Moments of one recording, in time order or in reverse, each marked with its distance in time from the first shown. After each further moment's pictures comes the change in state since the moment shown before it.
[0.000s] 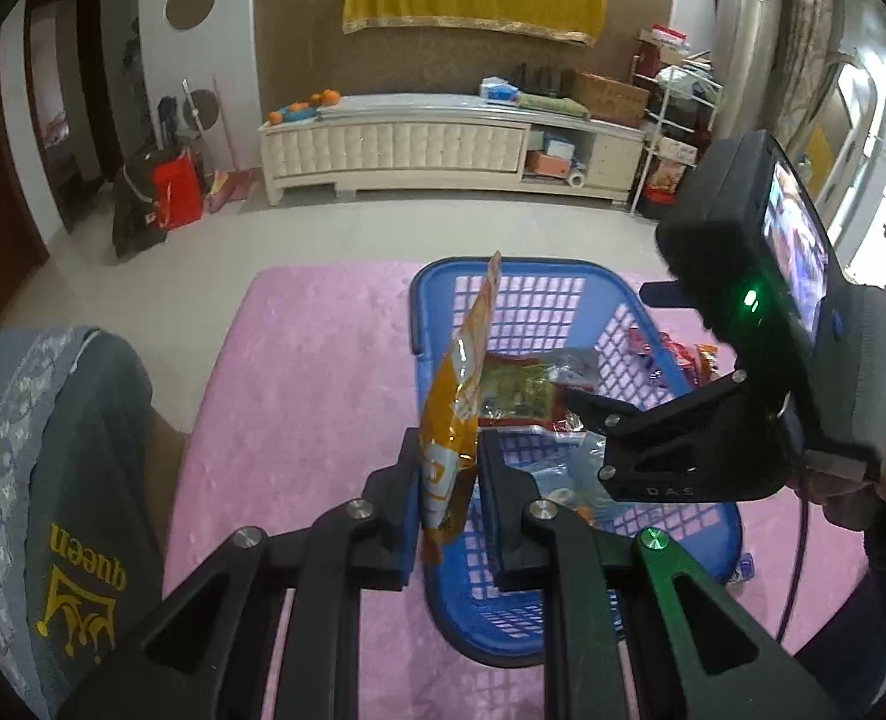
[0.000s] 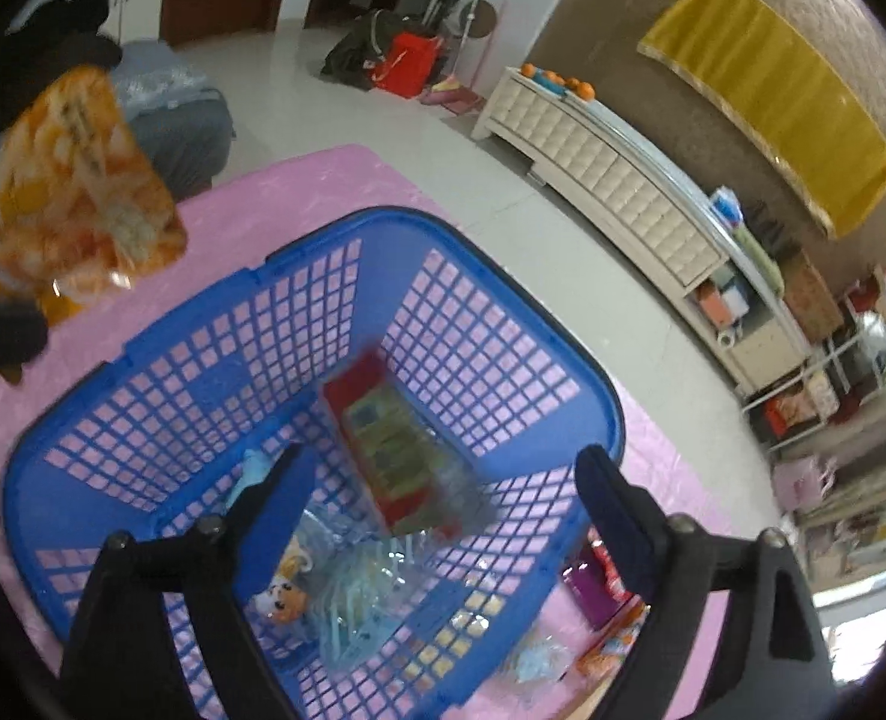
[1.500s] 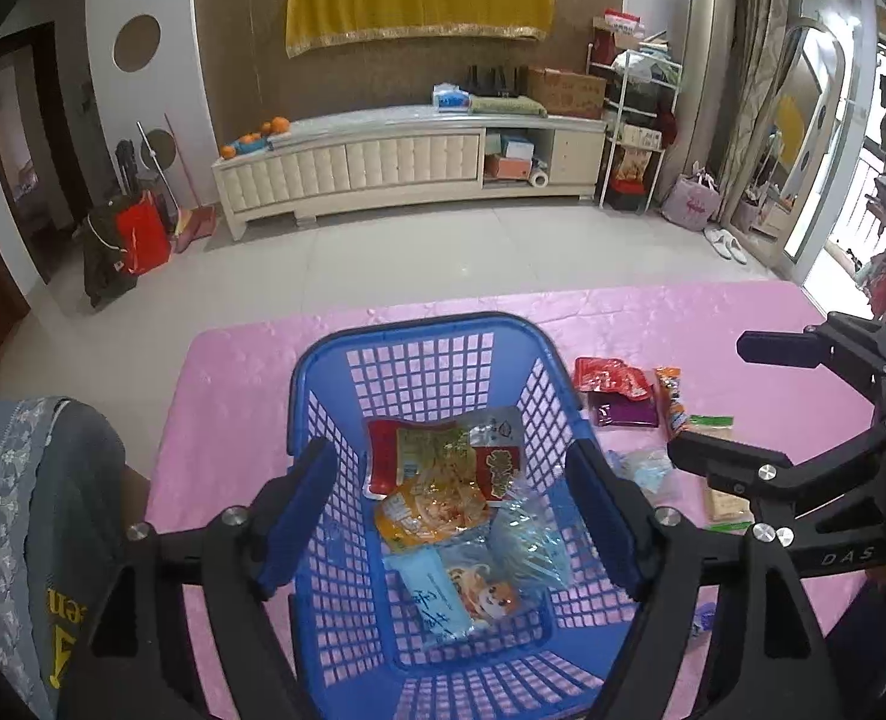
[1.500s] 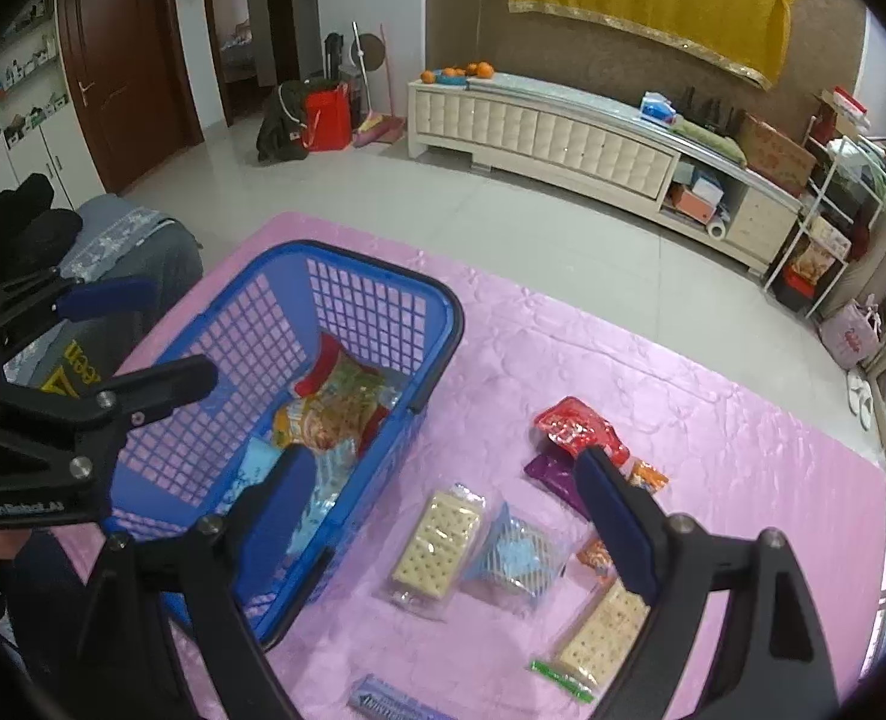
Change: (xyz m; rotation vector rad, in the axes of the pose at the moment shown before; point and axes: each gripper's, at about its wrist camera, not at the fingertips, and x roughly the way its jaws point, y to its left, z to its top) left arm 0.027 -0.054 0.045 0.098 -0.013 -0.023; right arm -0.062 -0.094 -0.059 0.343 -0.067 0.102
